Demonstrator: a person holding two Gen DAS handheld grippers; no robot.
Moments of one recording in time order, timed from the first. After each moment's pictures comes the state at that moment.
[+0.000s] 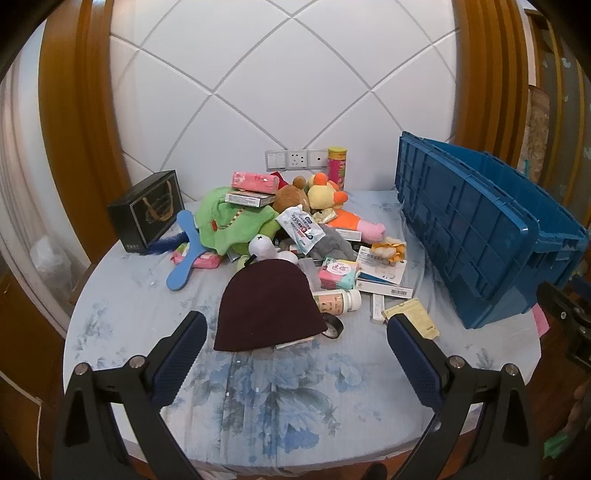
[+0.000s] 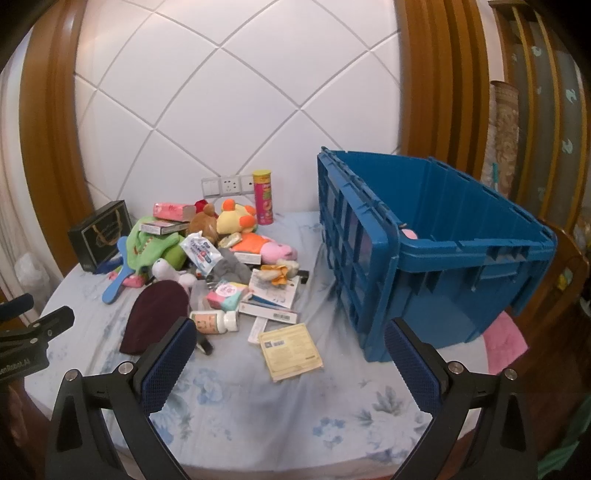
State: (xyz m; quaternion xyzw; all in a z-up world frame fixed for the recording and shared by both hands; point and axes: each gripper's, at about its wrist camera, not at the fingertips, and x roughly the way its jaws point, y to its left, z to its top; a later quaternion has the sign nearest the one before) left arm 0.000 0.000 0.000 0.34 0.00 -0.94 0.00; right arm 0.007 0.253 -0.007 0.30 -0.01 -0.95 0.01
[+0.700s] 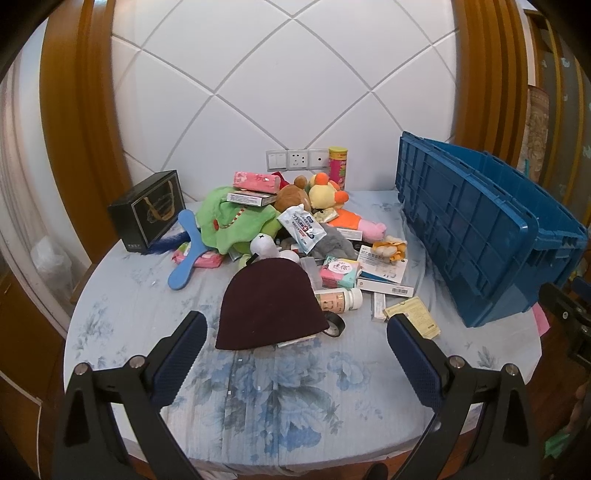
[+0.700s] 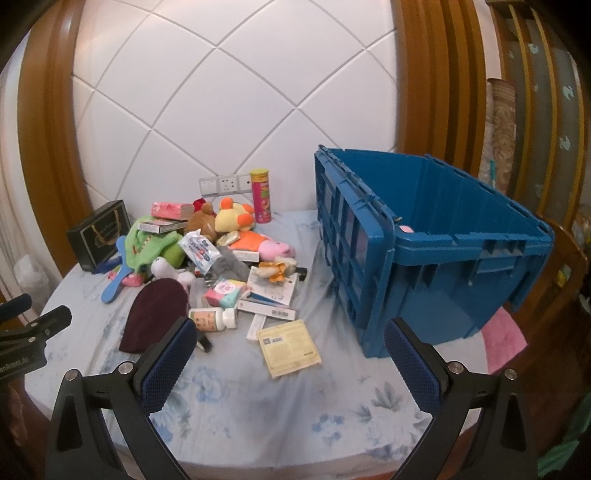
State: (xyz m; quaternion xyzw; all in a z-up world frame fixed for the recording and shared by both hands) left arm 0.004 0.002 0.002 0.33 0.00 -0.94 0.01; right arm 0.013 0.255 -0.010 0.30 -0.01 -0.95 0.01
